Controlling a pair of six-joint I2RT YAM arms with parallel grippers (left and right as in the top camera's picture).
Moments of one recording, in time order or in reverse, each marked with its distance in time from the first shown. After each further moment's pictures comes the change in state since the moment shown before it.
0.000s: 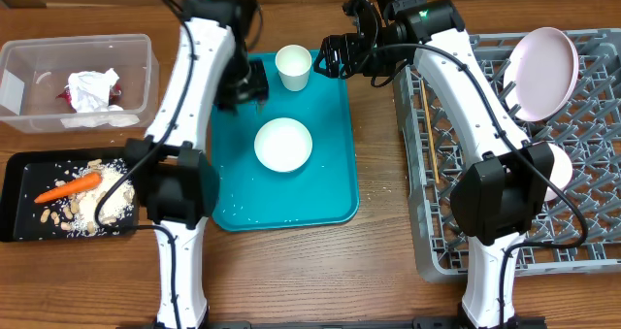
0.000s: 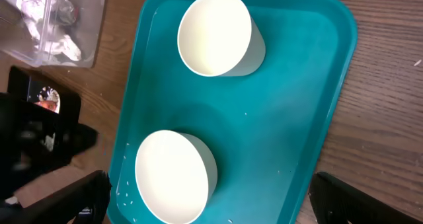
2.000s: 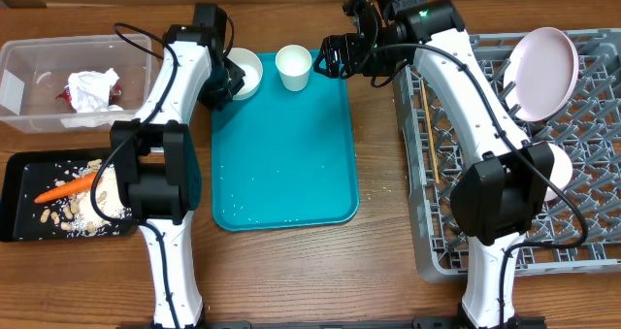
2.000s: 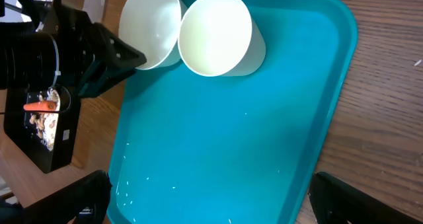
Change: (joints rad) left arm 0.117 0.013 -0.401 0.632 -0.087 -0.514; right arm 0.000 0.000 0.000 0.001 0.000 0.000
